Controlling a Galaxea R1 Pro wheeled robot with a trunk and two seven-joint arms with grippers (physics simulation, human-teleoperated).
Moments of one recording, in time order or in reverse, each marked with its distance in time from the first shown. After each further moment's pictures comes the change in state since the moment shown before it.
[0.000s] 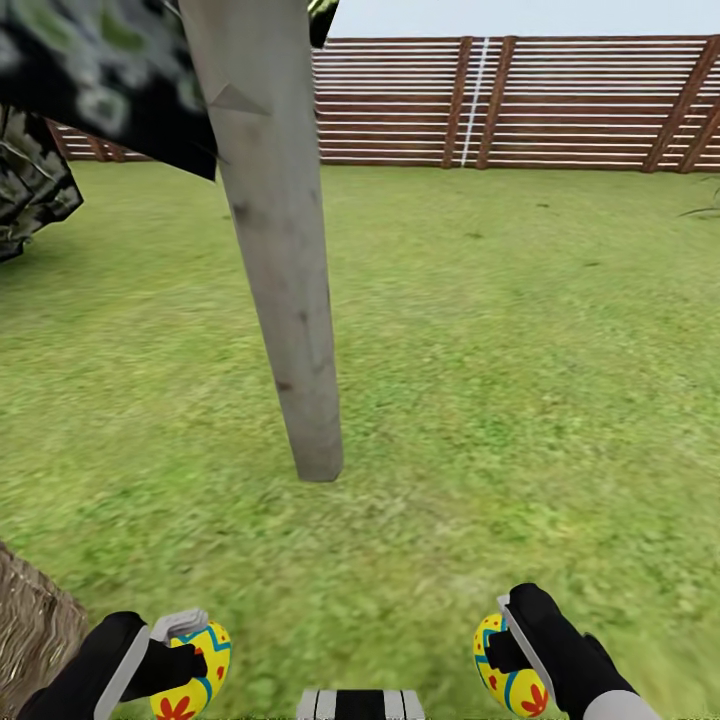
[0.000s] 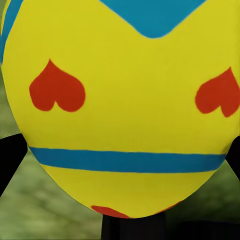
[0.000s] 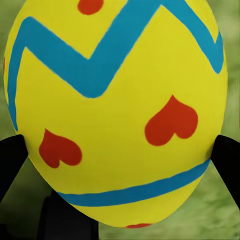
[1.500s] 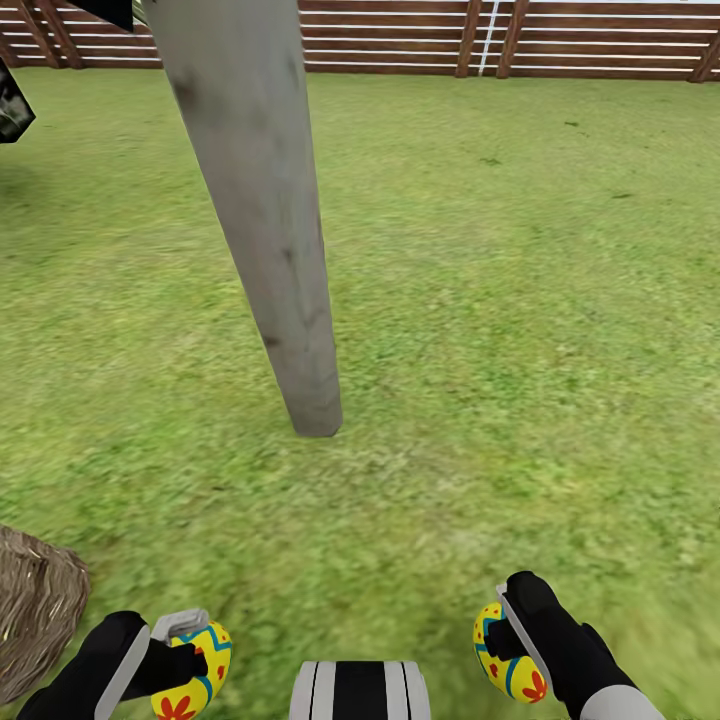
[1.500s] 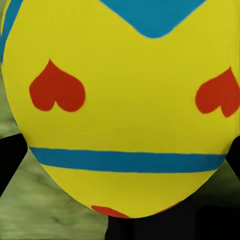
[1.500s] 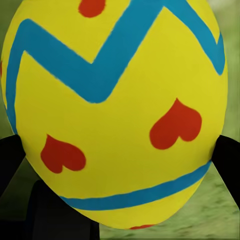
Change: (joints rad) left arm 0.000 0.000 -0.003 -0.003 0.000 0.002 0.000; right arm -0.001 0.002 0.003 -0.077 0.027 0.066 -0.002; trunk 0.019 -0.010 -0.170
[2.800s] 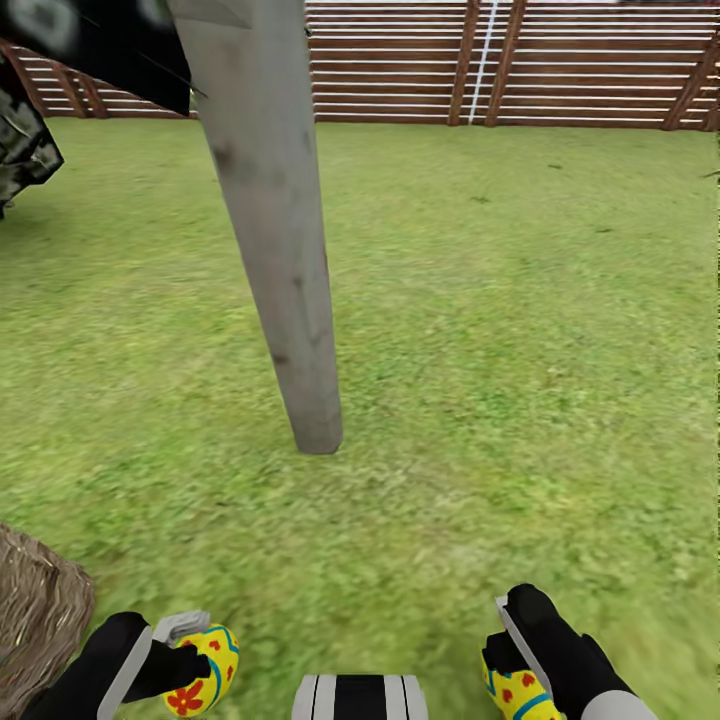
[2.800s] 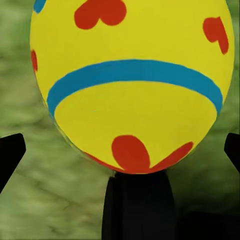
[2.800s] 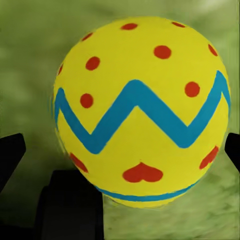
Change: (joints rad) left arm 0.000 -0.008 0.001 0.006 0.000 -0.002 0.006; right arm 0.001 0.004 0.001 0.082 -0.021 -0.066 0.001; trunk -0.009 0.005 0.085
